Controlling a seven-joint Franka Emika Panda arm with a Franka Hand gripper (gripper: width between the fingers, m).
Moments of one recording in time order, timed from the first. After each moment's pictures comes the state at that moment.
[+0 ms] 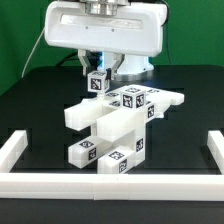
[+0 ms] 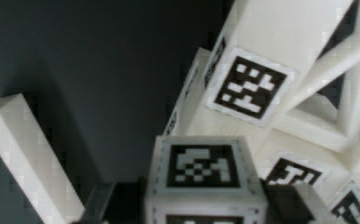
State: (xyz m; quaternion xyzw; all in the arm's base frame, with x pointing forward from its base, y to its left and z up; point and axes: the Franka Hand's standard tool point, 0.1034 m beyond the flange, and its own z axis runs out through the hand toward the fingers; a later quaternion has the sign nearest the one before) arm 0.515 -0.054 0.133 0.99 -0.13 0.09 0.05
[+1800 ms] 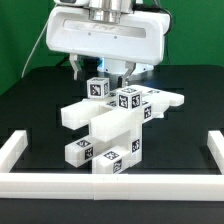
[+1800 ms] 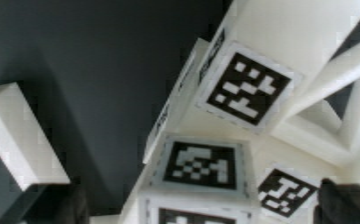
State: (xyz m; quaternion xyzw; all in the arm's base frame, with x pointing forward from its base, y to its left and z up) arm 0.517 -0.056 0.123 0.99 -0.12 0.10 0.06
